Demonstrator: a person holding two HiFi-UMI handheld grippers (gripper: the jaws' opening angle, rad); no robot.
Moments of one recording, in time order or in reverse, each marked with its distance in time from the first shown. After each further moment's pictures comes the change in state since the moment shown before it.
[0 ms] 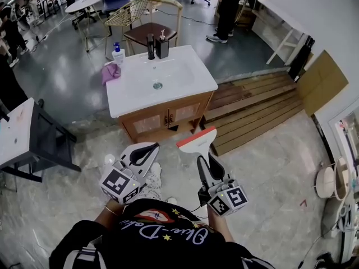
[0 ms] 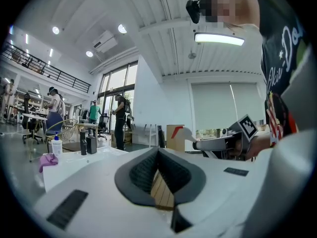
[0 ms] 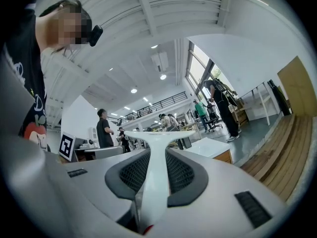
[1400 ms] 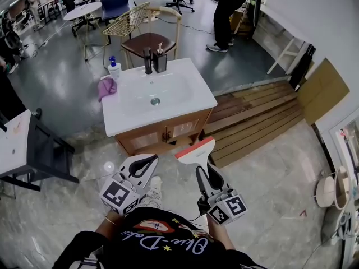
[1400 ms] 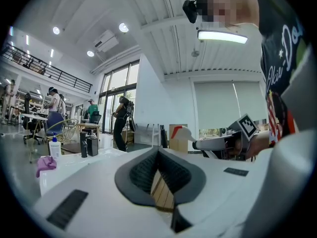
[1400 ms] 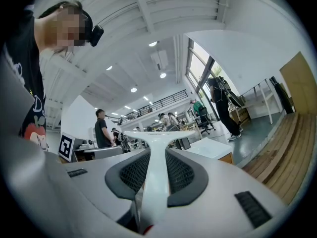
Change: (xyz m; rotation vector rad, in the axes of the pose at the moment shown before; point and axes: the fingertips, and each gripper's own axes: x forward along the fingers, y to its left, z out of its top) left arm 0.036 0.030 0.004 -0.002 0.010 0.021; right arm 0.037 -0.033 0.007 0.009 0.019 0.013
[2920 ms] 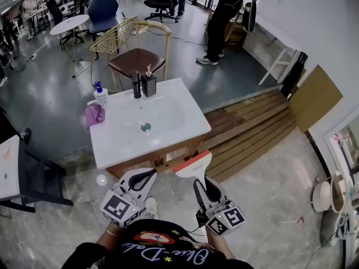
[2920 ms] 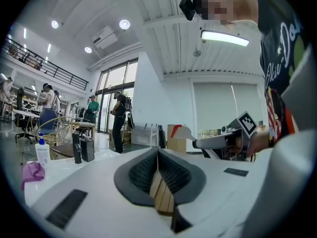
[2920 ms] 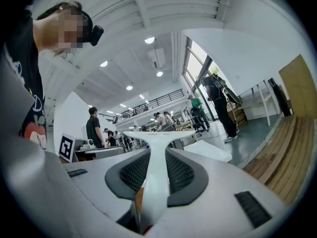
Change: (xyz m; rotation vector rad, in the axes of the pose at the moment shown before) left arm 0.067 0.058 0.006 0.002 -0.005 -0.056; right arm 0.063 -0.048 0.015 -0.009 0.015 -0.052
